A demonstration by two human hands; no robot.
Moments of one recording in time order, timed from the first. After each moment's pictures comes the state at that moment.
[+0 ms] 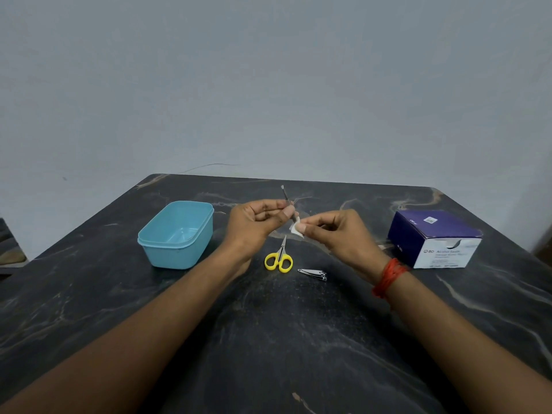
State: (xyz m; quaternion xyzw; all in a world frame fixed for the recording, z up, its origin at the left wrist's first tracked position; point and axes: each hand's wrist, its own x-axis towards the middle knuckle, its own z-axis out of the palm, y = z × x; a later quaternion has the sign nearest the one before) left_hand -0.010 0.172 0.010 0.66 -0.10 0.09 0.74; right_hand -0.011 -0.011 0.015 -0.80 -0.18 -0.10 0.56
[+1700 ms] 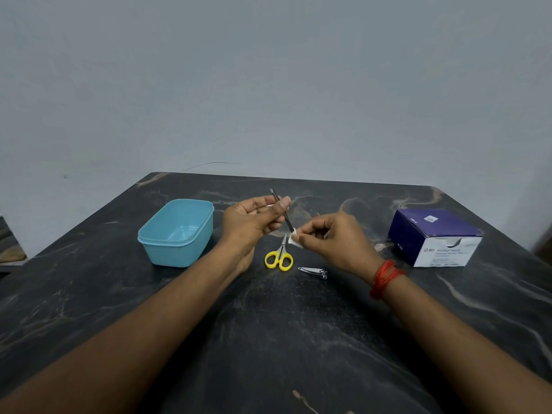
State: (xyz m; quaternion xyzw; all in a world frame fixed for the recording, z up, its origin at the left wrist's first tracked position) left_hand -0.008 0.173 0.011 0.56 -0.03 0.06 0.82; right_hand -0.010 -0.011 0.008 -0.88 -0.22 -0.13 0.39
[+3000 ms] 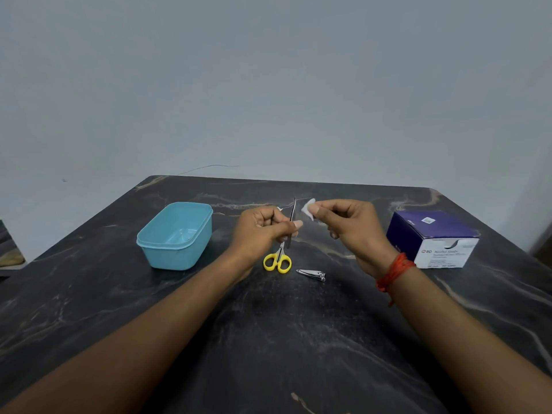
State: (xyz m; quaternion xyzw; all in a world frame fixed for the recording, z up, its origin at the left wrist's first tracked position) left_hand -0.011 0.166 0.004 0.71 -0.14 0.09 0.68; right_hand -0.015 -0.019 0.029 -0.74 -0.11 -0.13 0.64
